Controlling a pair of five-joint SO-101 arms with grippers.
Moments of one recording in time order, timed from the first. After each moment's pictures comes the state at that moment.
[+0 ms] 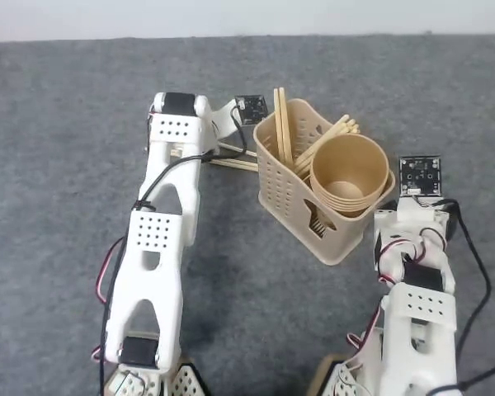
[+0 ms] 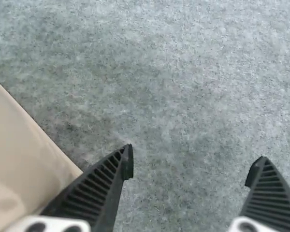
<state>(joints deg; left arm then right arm) 1.8 74.2 -78.8 99.2 -62.6 10.1 -53.2 77.4 25.7 12.4</state>
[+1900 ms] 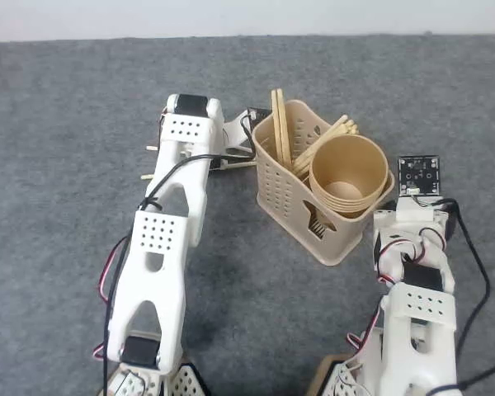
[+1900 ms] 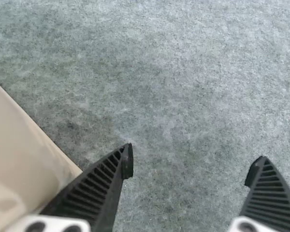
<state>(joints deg) 4.3 70.3 -71.0 99.7 -67.1 9.8 -53.2 77.4 25.7 12.4</state>
